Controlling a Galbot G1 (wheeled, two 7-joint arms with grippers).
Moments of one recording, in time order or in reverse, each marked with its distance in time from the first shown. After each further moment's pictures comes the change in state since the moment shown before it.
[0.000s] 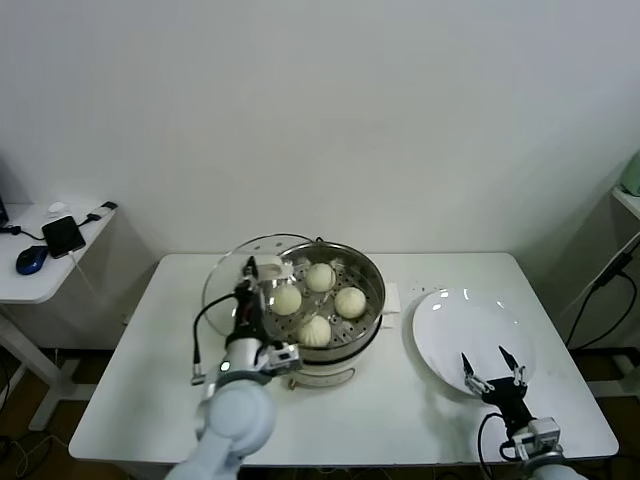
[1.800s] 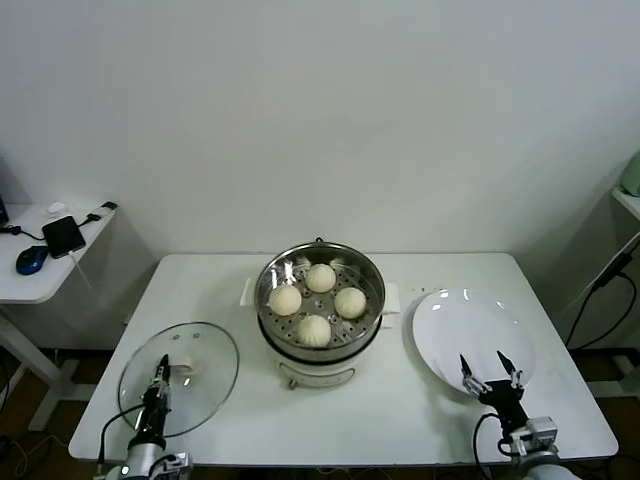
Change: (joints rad) left arm 0.292 0.066 -0.523 0.565 -0.116 -0.570 -0.653; right arm 0.015 0.012 -0.018 -0.022 0.067 -0.026 0.015
